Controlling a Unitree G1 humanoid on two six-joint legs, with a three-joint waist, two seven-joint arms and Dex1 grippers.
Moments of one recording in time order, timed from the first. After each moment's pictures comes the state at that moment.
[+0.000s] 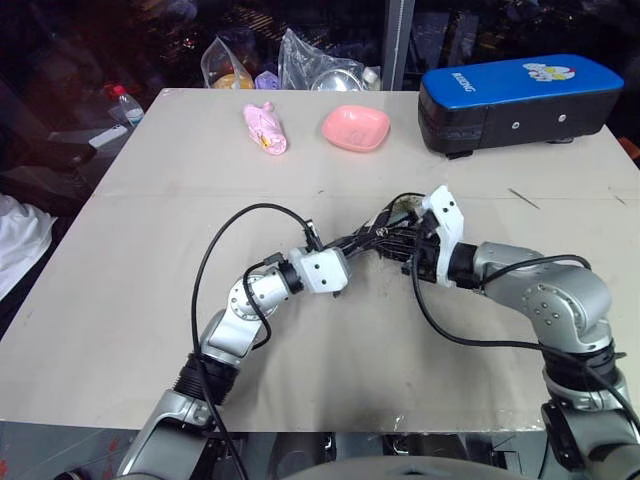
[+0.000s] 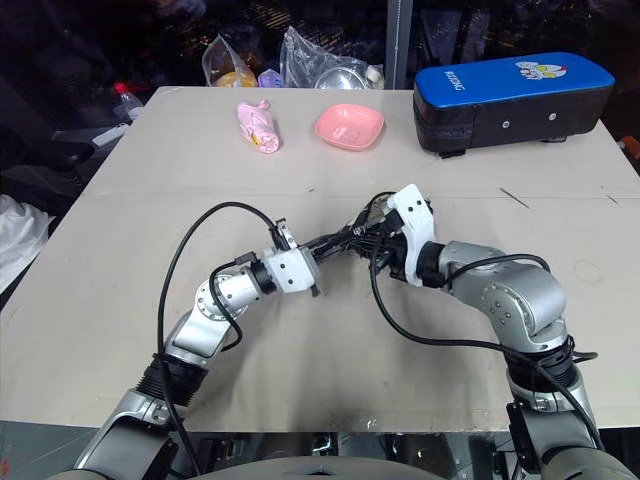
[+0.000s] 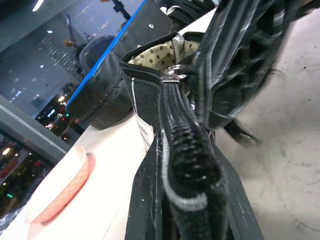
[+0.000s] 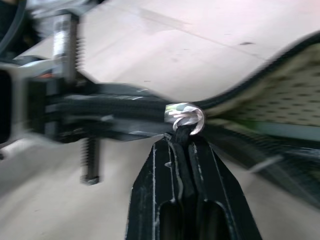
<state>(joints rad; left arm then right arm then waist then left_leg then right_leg) -0.34 0.42 -0.25 0.09 0.14 -0.48 -0.59 -0.49 -0.38 0.05 -0.45 0.67 1.14 0.40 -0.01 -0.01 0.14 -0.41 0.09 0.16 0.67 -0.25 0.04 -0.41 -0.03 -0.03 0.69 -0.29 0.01</state>
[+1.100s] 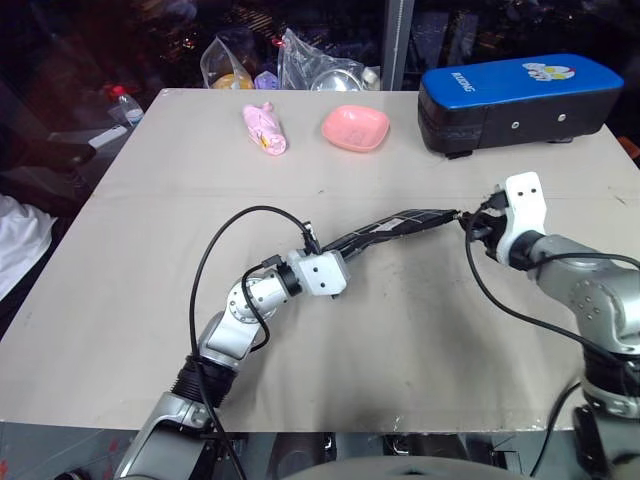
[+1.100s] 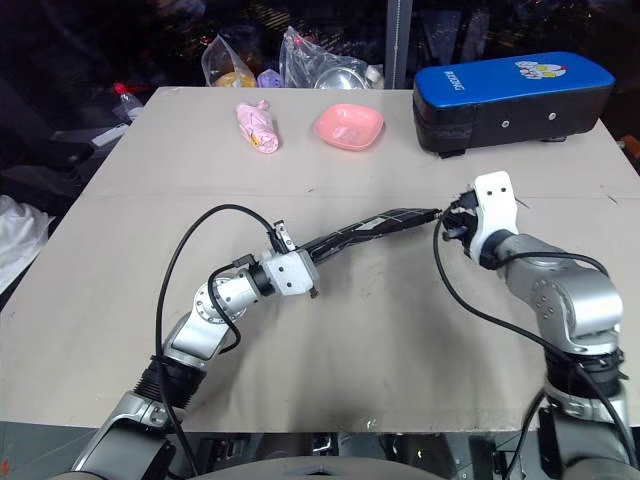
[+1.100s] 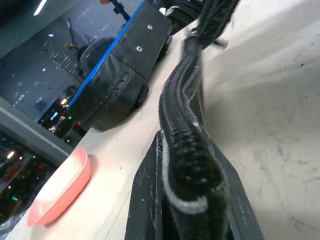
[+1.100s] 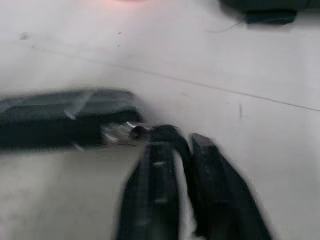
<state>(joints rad) -0.32 0.44 -0.23 0.10 0.13 -0.48 -0.57 -0.37 -0.58 -0.12 -0.42 0.51 1.10 0.25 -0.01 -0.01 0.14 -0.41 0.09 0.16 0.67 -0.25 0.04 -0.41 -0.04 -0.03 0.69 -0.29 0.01</state>
